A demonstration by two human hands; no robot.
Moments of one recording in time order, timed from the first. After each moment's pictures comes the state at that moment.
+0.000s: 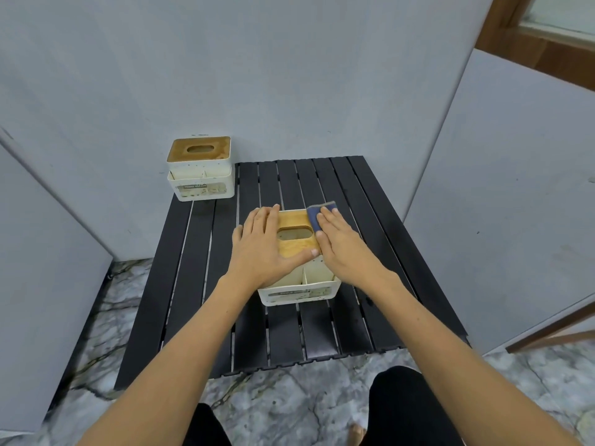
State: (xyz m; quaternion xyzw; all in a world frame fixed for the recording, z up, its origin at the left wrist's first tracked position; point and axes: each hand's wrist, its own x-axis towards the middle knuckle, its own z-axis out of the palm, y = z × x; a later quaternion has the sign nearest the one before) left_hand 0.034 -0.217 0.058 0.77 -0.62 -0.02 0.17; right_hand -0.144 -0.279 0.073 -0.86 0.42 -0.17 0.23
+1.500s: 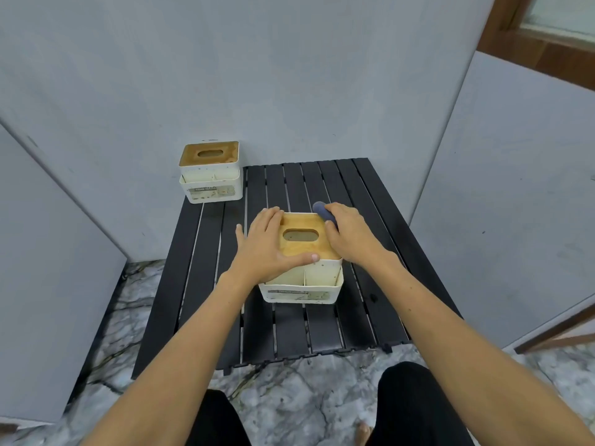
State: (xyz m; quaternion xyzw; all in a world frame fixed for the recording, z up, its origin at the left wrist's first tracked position) left_hand 0.039 -0.207 0.072 0.76 -0.61 -0.11 0.20; right_hand -0.139 -0.305 0.083 -0.84 0.44 -0.20 0.25
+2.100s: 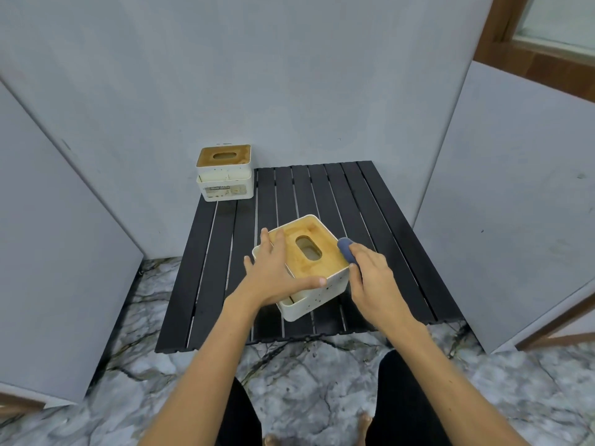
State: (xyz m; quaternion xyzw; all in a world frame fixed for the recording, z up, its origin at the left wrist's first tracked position) left_hand 0.008 -0.136 0.086 0.77 -0.56 -0.26 0.18; right_hand -0.201 -0.182 0.073 -0.81 0.44 -0.29 0.25
